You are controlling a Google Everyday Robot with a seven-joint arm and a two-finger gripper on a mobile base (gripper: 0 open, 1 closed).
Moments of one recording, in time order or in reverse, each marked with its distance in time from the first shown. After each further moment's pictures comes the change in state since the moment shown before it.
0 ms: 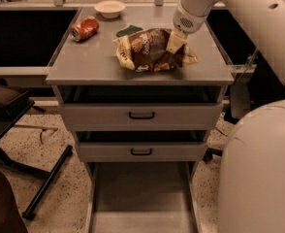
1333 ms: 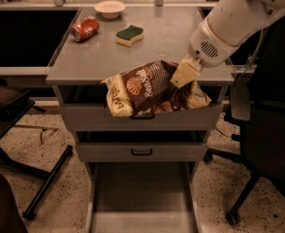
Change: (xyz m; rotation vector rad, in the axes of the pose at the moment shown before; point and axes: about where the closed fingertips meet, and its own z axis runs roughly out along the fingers) arm 0.041 0.166 -0.093 -0.202 -0.105 0.195
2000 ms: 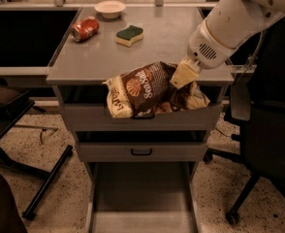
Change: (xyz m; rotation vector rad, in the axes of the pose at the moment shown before) arm -0.001 0.002 0.004 0.013 0.002 0.007
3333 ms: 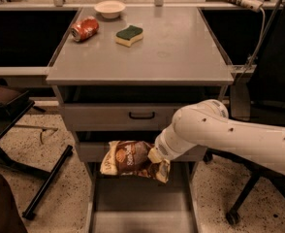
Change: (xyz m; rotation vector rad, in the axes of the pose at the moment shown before) arm 0.109 0.066 0.262 -0.015 0.057 0.305
